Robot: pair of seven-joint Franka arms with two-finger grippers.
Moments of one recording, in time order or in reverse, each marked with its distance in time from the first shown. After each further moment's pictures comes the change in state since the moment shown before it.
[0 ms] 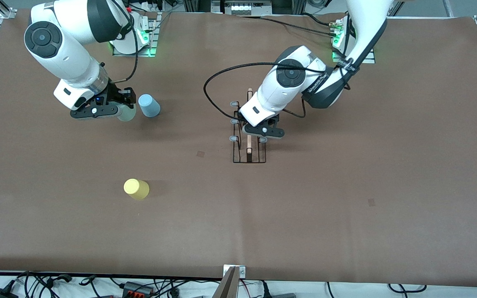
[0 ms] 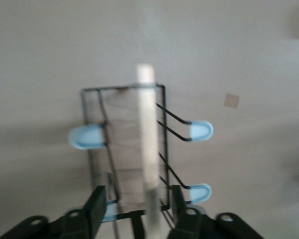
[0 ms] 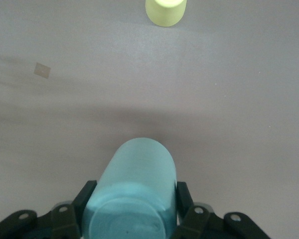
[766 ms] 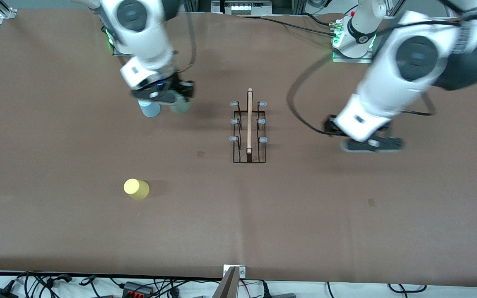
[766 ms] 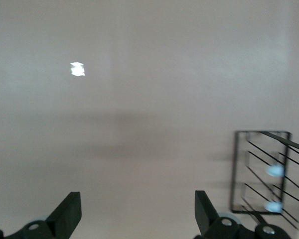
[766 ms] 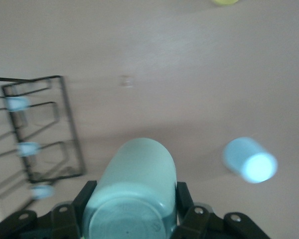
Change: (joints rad) left arm 0.327 -0.121 0.021 0.316 0.153 -0.577 0.242; right arm 0.345 0.150 0.052 0.180 0.024 0.076 0.744
